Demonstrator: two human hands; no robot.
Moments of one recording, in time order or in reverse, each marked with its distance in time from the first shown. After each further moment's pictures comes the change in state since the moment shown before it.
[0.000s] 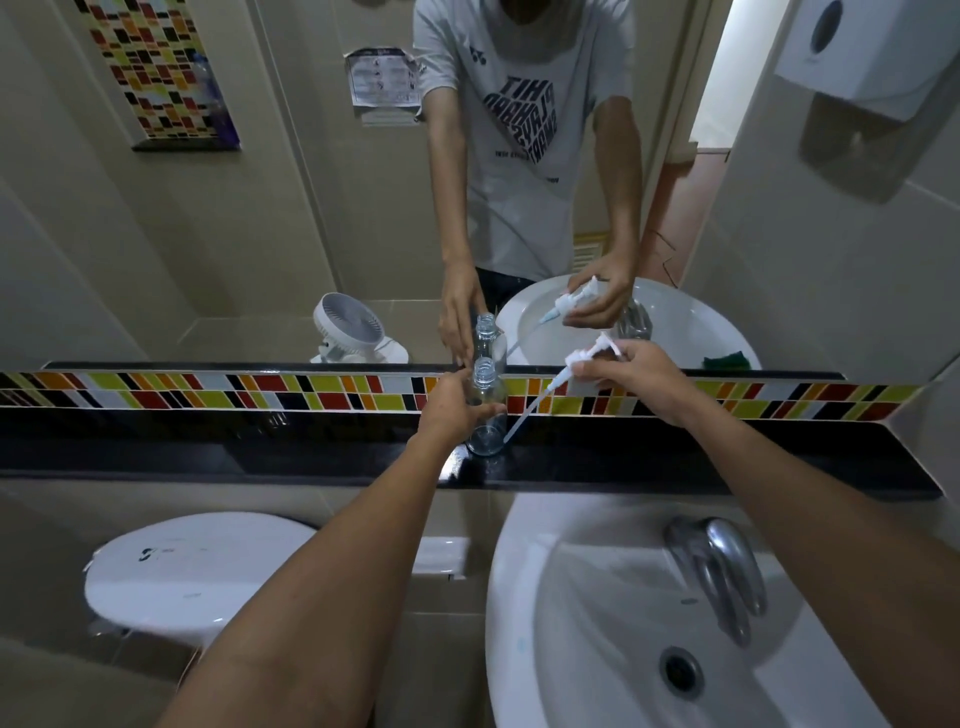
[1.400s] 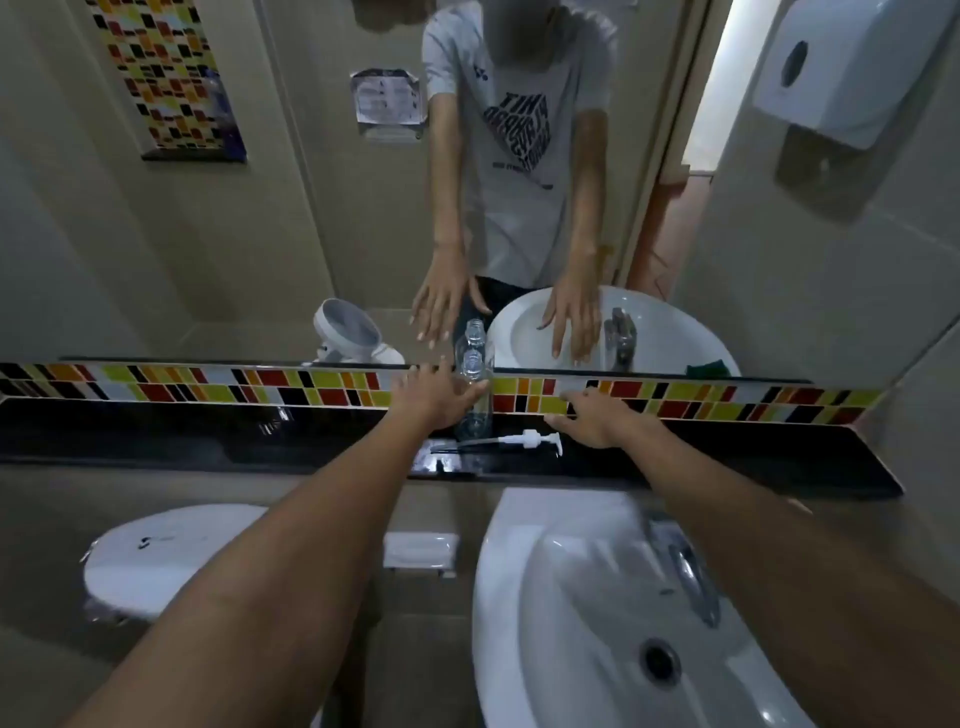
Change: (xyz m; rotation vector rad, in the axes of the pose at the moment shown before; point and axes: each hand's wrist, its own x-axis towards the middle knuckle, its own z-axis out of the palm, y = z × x) left_hand -0.020 0.021 -0.028 0.743 -0.029 -0.006; right_hand -0.007 0.025 0.041 -1.003 -0.204 0.196
